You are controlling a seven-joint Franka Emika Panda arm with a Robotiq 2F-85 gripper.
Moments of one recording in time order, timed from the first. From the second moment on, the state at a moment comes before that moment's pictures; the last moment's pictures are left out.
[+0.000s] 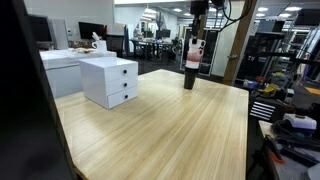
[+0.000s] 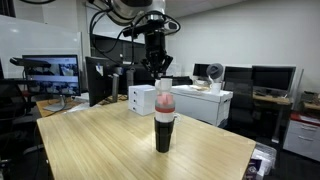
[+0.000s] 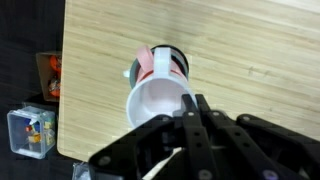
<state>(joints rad) -0.28 0.09 -0.19 -1.84 -0.14 1.97 -0.51</state>
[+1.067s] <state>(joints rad) -0.28 0.09 -0.21 -1.88 -0.17 2.02 -0.51</state>
